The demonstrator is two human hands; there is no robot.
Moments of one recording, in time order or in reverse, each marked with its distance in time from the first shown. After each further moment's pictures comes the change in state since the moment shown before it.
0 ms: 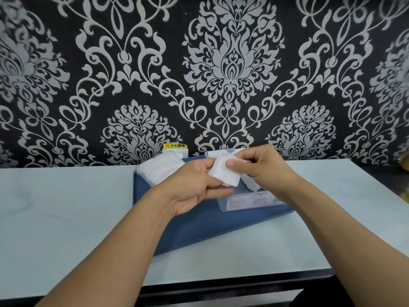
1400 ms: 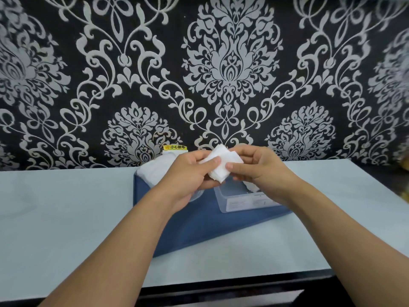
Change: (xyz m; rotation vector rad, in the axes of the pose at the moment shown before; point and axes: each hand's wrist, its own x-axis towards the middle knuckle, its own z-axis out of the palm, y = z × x) left_hand -0.004 0.009 0.005 0.109 0.257 0.155; right_hand -0.003 -0.001 0.003 0.334 -0.061 0.049
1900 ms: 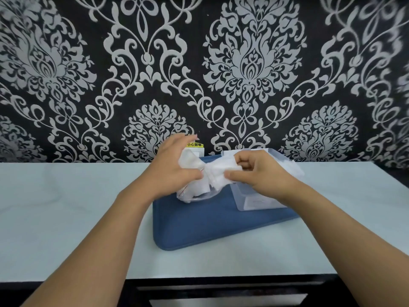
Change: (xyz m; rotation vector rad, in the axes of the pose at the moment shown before) left_hand -0.014 0.013 -0.078 0.956 0.145 0.245; right_hand 0.007 0.003 0.033 -0.388 -0.110 -0.073
